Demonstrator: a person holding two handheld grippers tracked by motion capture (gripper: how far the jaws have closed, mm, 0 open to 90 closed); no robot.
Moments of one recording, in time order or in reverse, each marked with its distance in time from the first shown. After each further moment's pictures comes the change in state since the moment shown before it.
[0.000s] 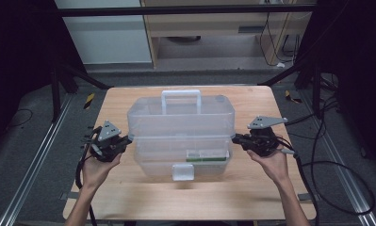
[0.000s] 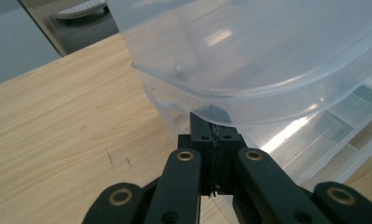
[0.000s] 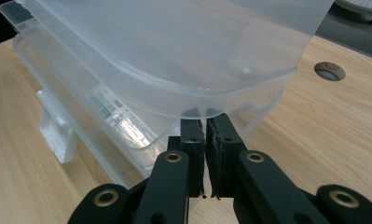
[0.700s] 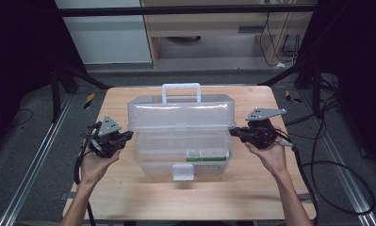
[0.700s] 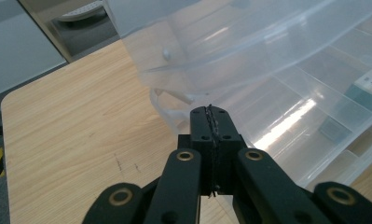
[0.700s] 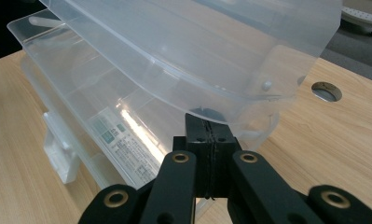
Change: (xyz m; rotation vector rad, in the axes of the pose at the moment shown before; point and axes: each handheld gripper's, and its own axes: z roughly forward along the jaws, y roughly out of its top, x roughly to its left) left arm 0.003 0.016 -0.004 0.005 0.006 0.030; right arm -0.002 0.024 -0.001 -0.023 0.012 -0.016
